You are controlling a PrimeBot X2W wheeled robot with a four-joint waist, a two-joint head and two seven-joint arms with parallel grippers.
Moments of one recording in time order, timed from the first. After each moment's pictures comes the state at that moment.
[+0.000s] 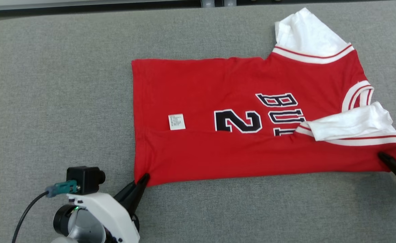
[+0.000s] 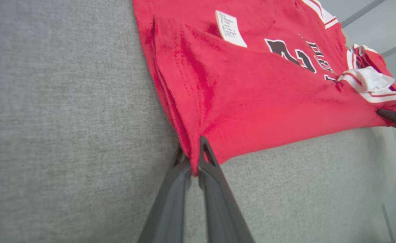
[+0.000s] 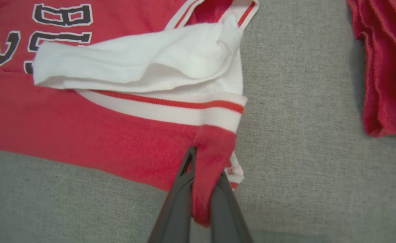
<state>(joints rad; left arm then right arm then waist) -0.06 0.32 -0.37 -0.13 -0.78 0.08 0.37 -0.14 -0.53 0.00 0.03 0.65 0.13 0.62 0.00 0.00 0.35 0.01</state>
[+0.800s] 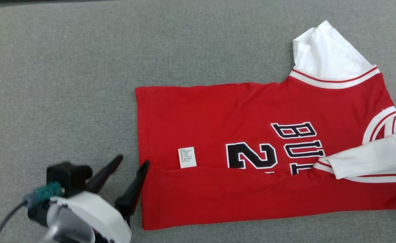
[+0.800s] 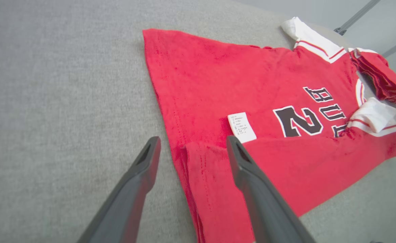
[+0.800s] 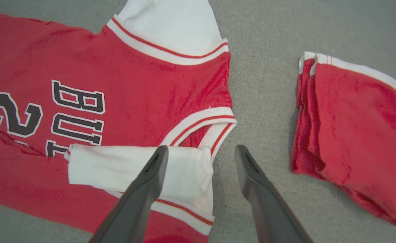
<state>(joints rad) 0.06 0.40 -0.36 -0.41 -0.65 0.19 0.35 -0.02 -0.73 -0.12 -0.26 0.74 0.13 0.73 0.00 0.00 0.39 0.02</state>
